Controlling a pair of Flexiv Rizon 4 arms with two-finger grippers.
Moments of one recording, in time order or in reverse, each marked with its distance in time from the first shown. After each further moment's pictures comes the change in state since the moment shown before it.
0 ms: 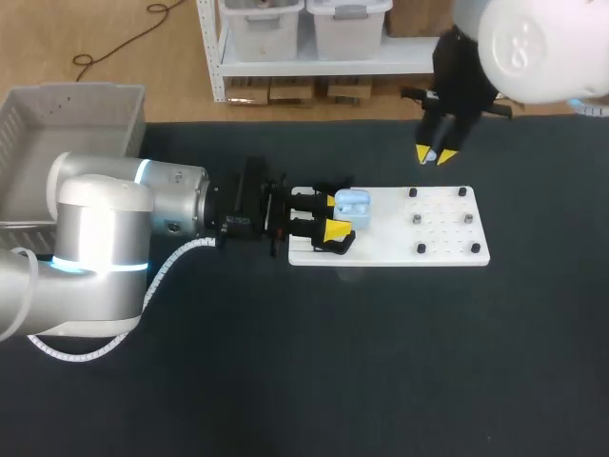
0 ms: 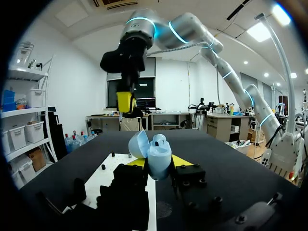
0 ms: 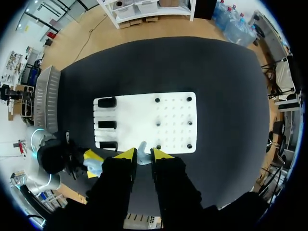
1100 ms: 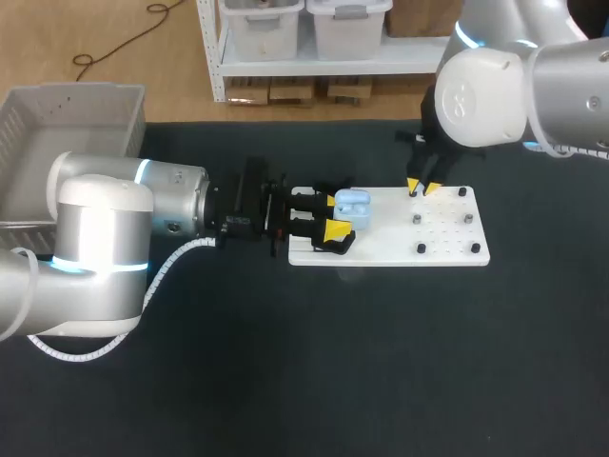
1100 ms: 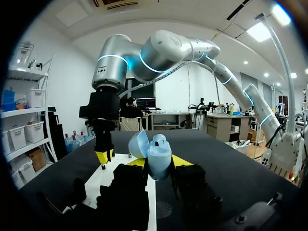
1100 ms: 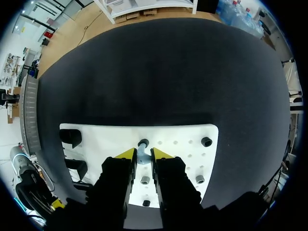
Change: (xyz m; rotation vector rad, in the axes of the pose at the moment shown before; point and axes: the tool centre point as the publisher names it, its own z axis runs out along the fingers) left arm 0.000 0.000 0.000 0.000 0.000 0.000; right arm -0.071 -0.037 0.129 -0.023 0.035 0.017
